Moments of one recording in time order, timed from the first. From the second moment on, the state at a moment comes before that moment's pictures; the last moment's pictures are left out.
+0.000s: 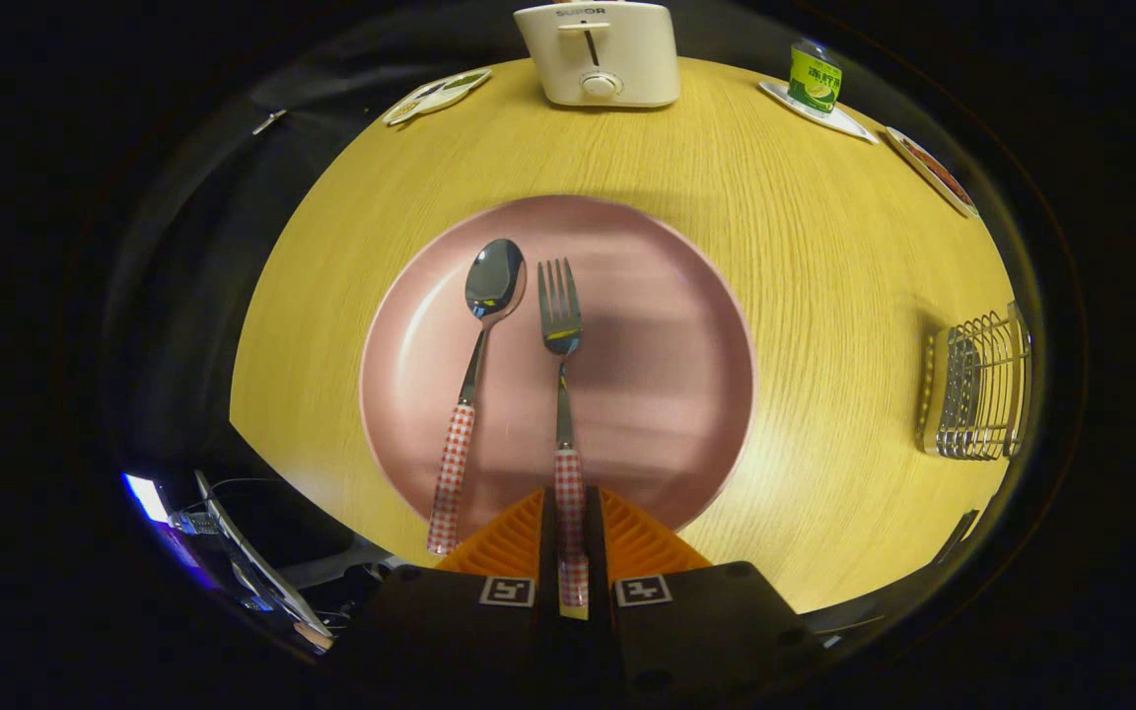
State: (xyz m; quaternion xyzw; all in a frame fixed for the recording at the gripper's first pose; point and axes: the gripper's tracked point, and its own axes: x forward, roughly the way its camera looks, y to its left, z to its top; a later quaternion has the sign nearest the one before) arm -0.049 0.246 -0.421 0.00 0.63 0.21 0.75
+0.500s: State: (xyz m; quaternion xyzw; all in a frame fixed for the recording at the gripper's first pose) arm -0.041 0.225 -0.335 0.03 0.58 0.28 0.76
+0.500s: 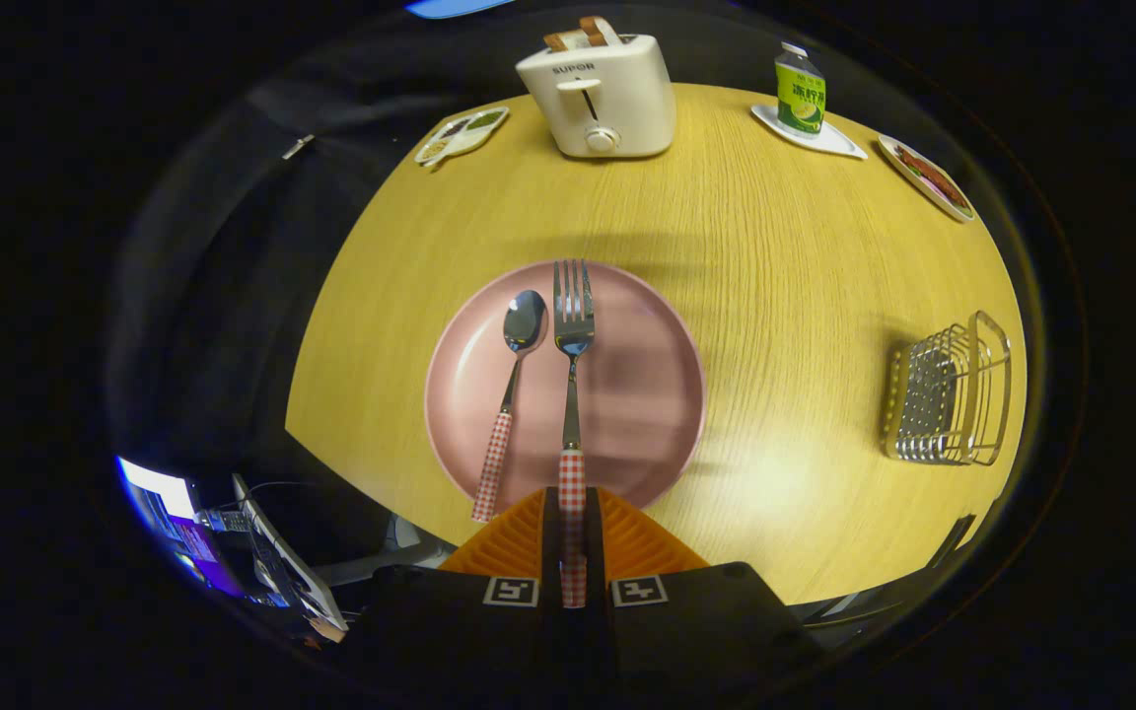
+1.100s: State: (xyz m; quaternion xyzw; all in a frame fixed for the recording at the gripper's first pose) arm 0.006 0.067 -0.236 -0.01 0.55 0.27 0.79
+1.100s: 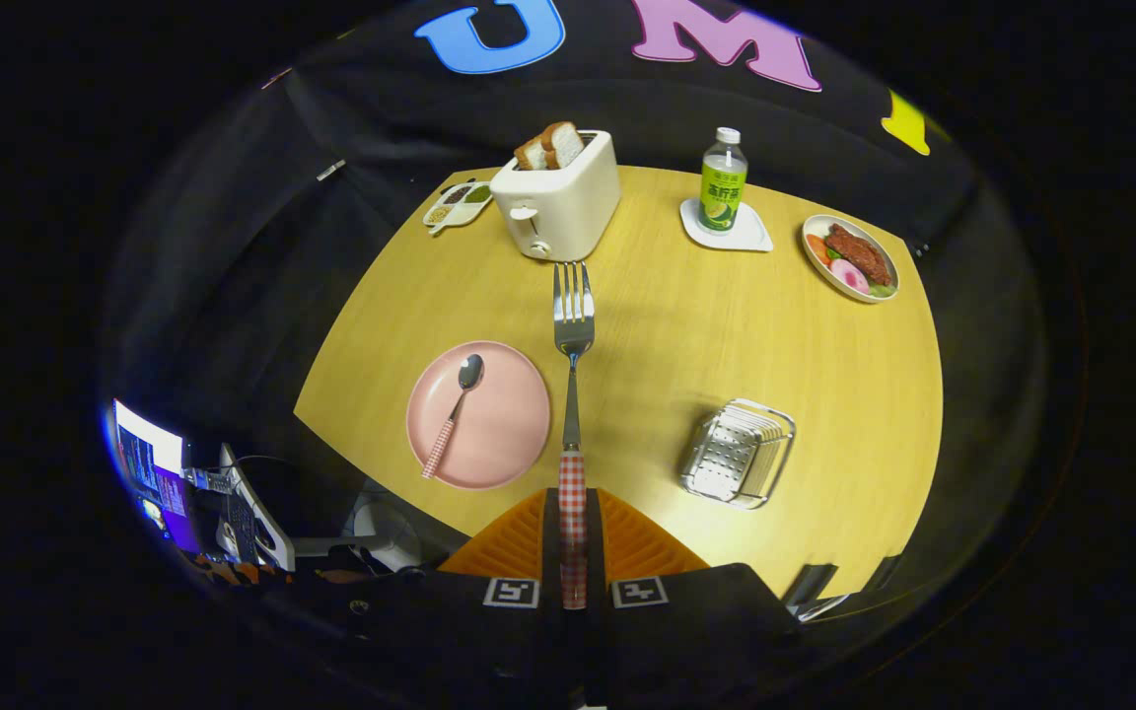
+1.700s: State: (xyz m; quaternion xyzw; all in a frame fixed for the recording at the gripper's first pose) arm -0.018 -0.044 -0.279 -0.11 0.72 0.24 0.64
